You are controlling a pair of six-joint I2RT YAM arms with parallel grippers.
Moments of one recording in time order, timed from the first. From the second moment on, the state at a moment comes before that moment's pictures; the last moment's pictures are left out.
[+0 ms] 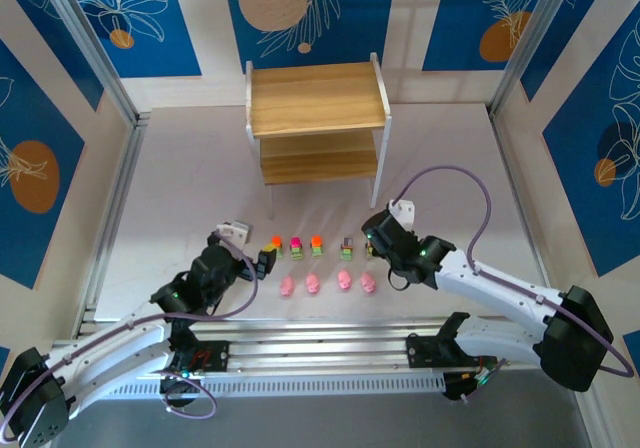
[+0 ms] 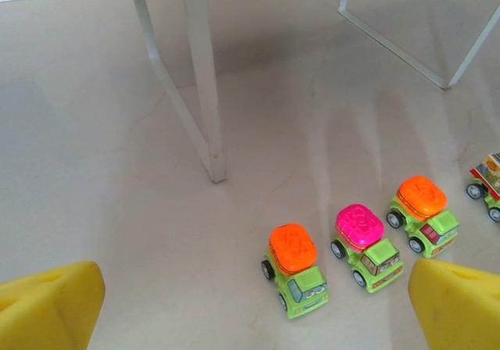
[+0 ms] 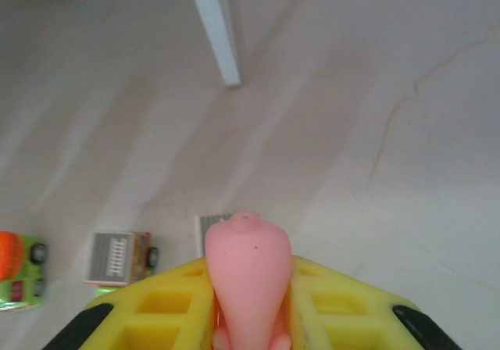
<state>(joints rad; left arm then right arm) -0.77 0.71 0.26 0.01 -0.33 -0.20 0.82 1.08 0.70 -0.57 0.54 0.77</state>
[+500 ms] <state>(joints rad) -0.77 0.77 0.26 0.05 -0.29 -0.19 0.83 1.14 0.88 -0.64 0.52 0.61</state>
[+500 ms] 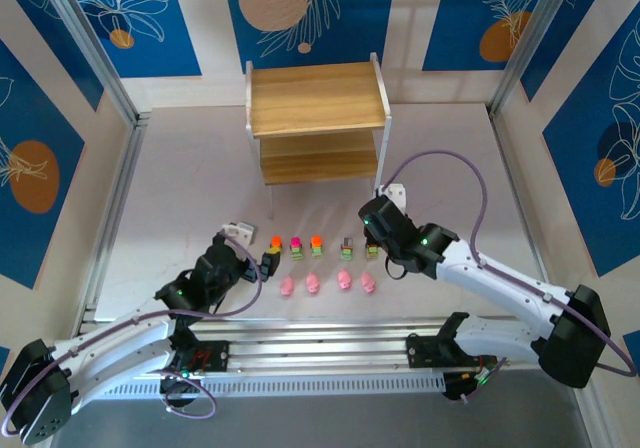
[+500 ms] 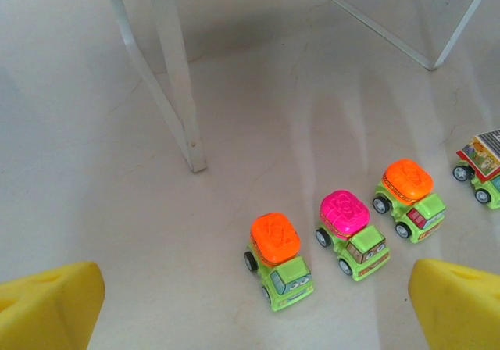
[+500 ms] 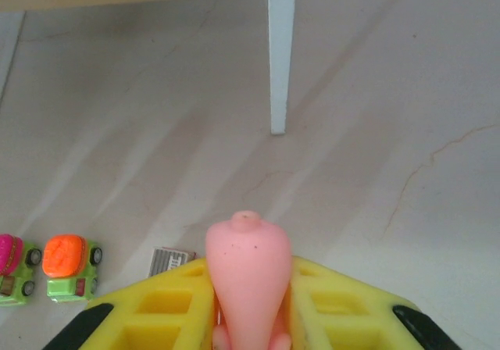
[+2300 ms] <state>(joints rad) -0.77 0.86 0.29 0.16 -0.12 -0.15 0.65 1.58 1.28 -0.50 0.42 0.35</state>
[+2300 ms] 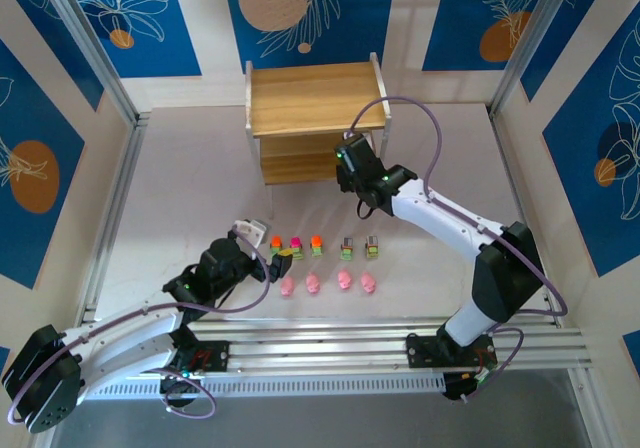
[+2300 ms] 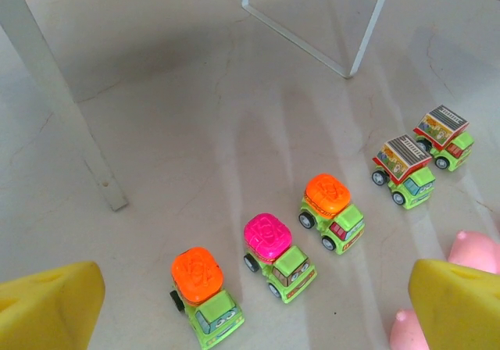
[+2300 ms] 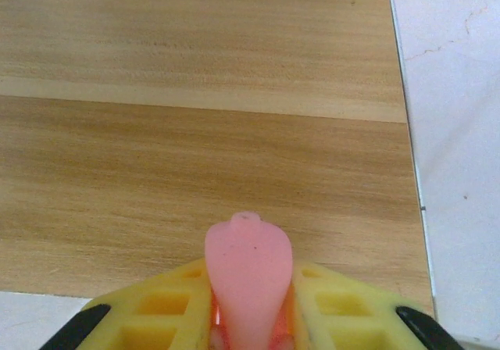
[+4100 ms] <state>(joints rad) -0.77 0.86 0.29 0.16 -0.11 -0.15 0.64 1.65 1.31 -0.43 0.51 0.43</state>
